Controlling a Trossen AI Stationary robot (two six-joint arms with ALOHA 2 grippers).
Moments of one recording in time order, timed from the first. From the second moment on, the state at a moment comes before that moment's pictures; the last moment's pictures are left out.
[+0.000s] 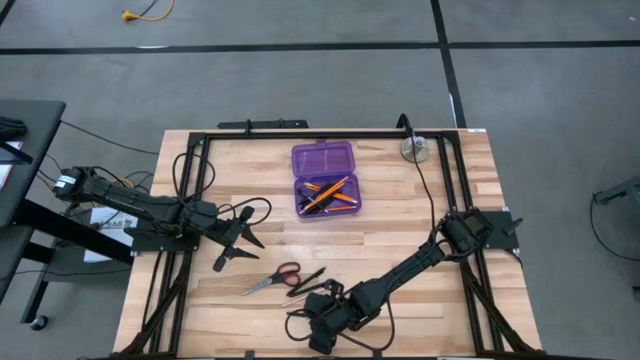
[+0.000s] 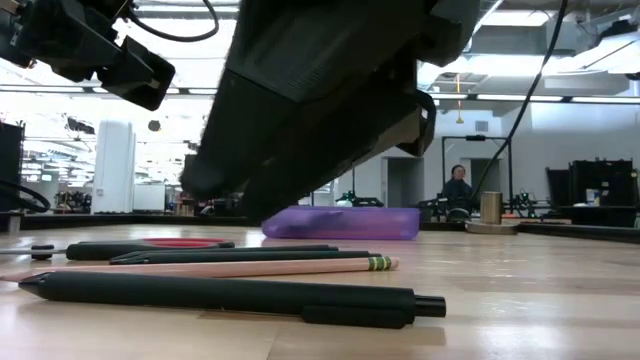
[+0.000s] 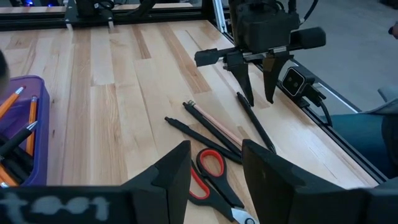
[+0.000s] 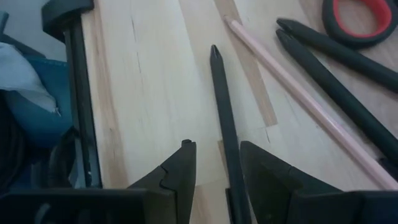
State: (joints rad) left arm -0.23 0.73 0.31 0.08 0.17 -0.02; right arm 0.58 2.27 1.73 -0.47 0.21 0.78
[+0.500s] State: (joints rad) left arm -0.23 0.73 0.31 0.08 0.17 -0.02; right arm 0.59 2.27 1.73 -0.54 0.20 0.79
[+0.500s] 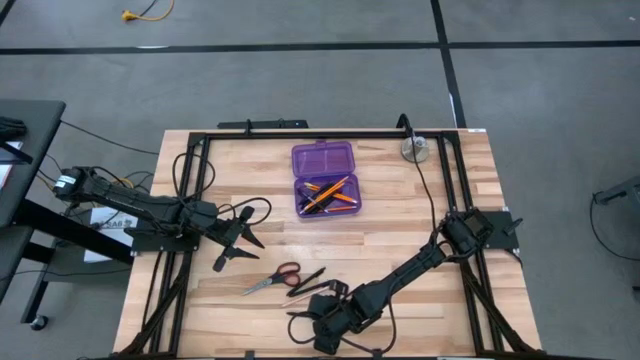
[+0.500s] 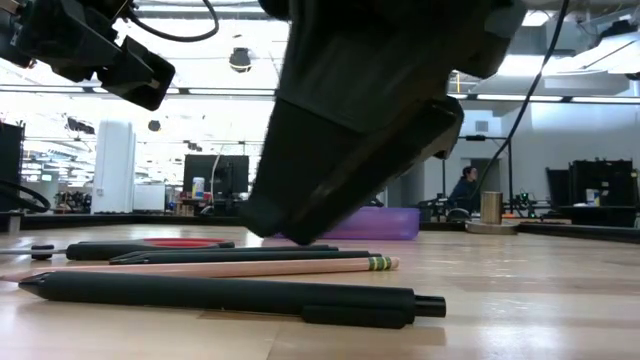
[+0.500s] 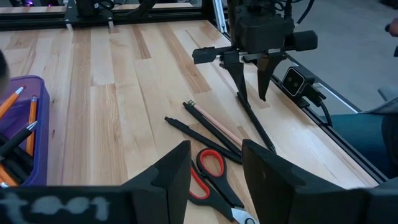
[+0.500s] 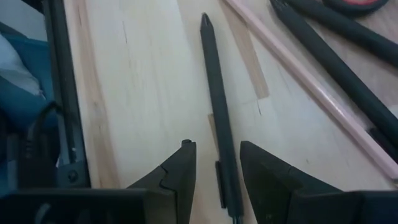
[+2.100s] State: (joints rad) left arm -0.23 0.73 0.31 0.08 0.17 -0.03; right arm 0.58 2.33 1.73 -0.65 0.00 0.81
